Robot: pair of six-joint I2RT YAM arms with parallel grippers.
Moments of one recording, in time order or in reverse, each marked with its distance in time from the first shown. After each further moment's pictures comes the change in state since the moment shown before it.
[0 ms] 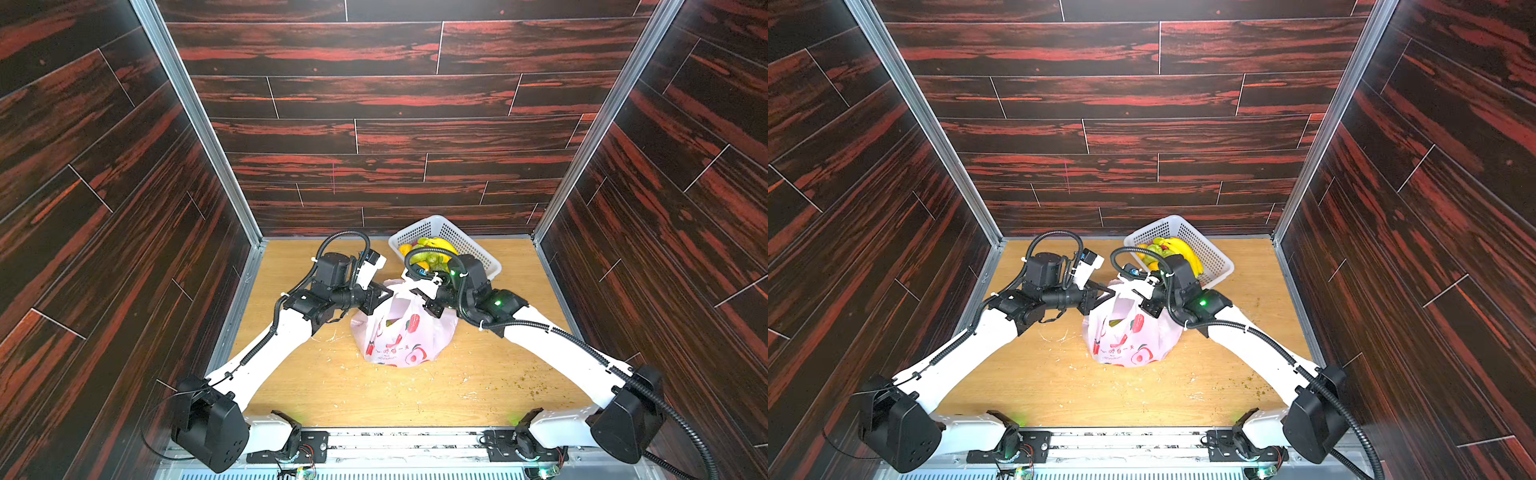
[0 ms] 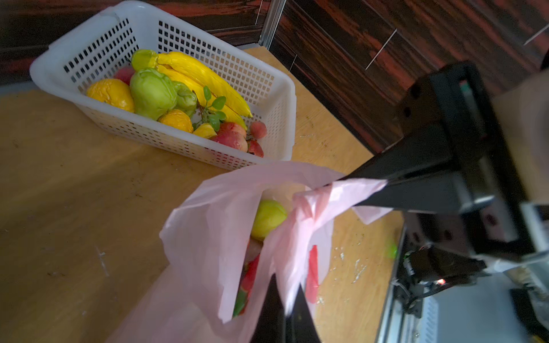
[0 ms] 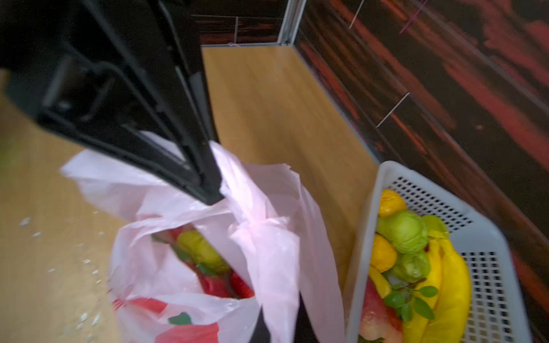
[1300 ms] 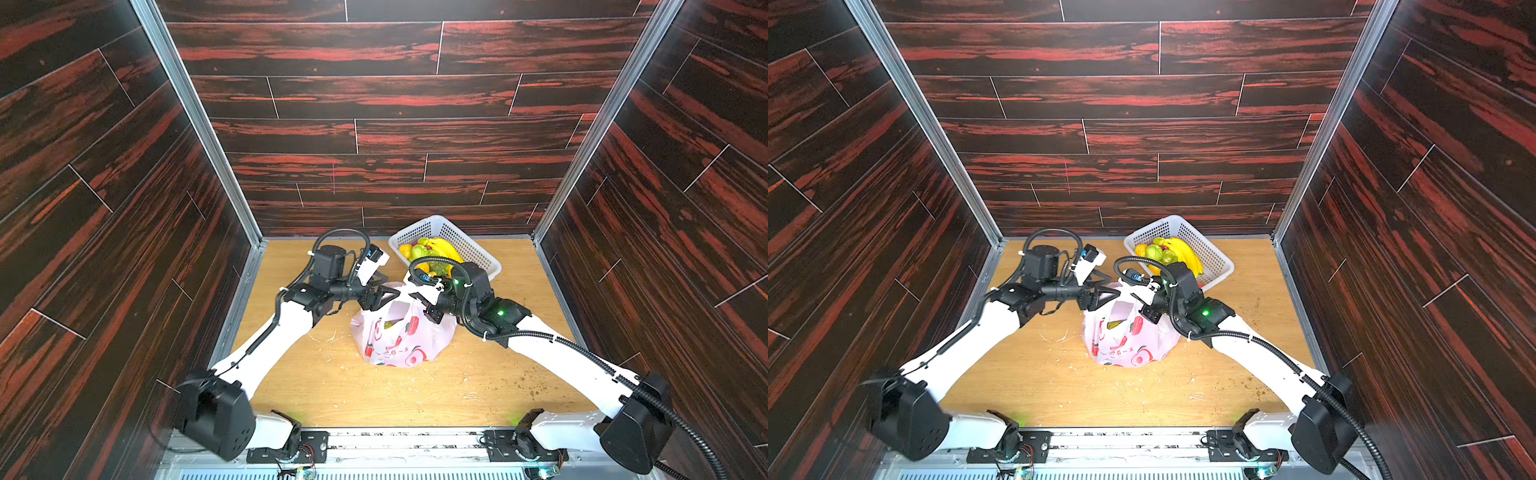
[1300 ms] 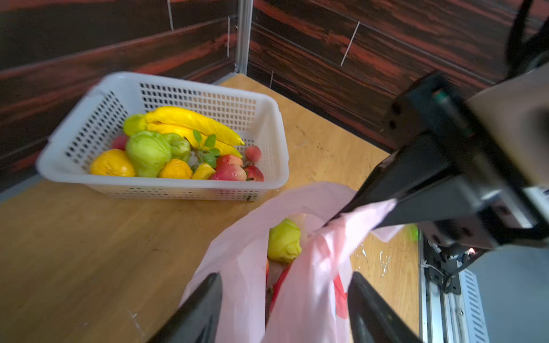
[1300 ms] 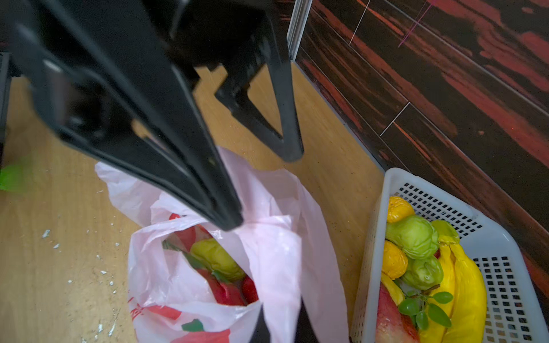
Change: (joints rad) left arm 0.045 0.082 0.039 0.050 0.135 0.307; right arm 0.020 -0.058 -0.071 0.058 -0.047 0.063
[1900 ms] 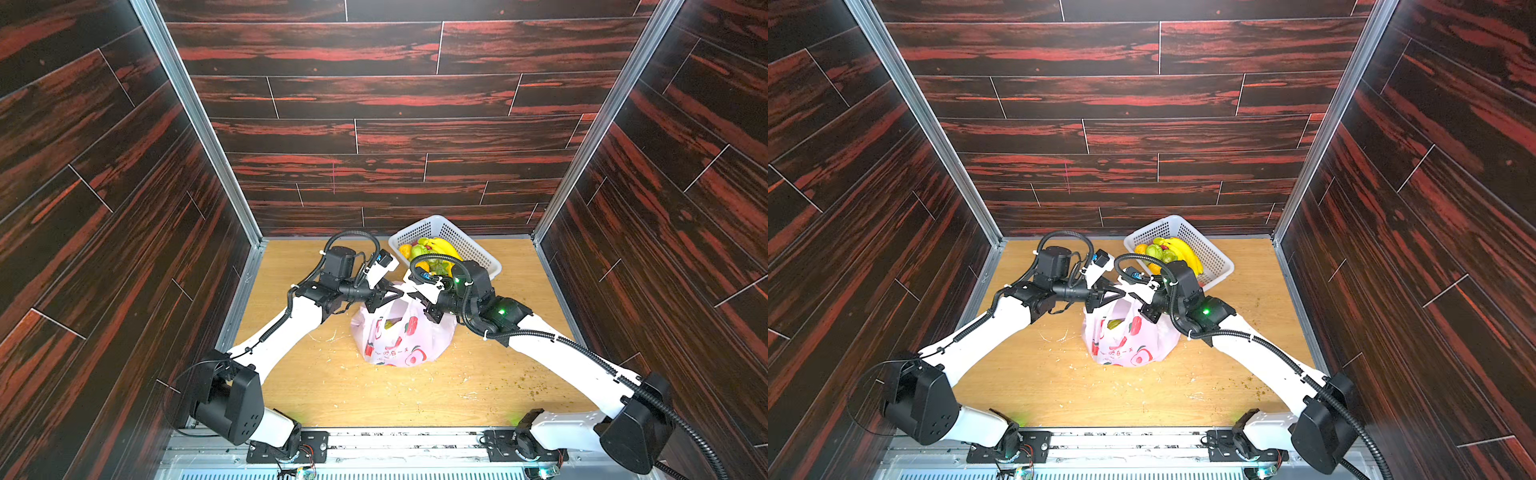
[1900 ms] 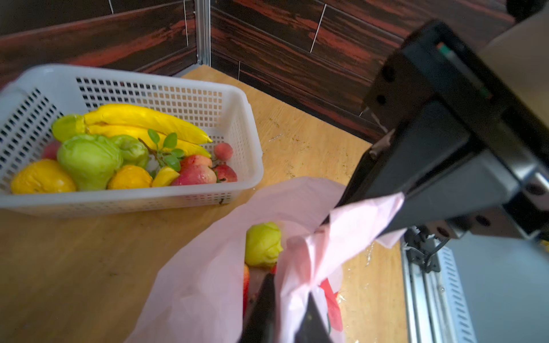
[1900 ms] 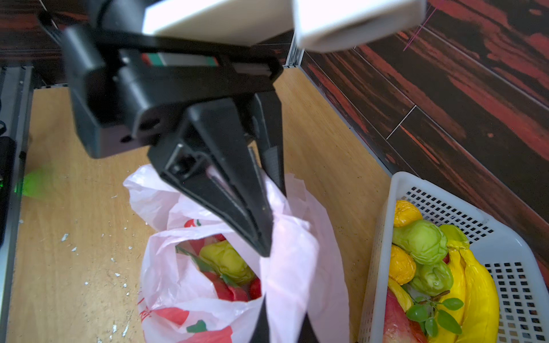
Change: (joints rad) left arm -0.024 0.065 0.014 0.018 0.093 0.043; right arm -0.001 0.000 0.021 -0.021 -0.029 0.019
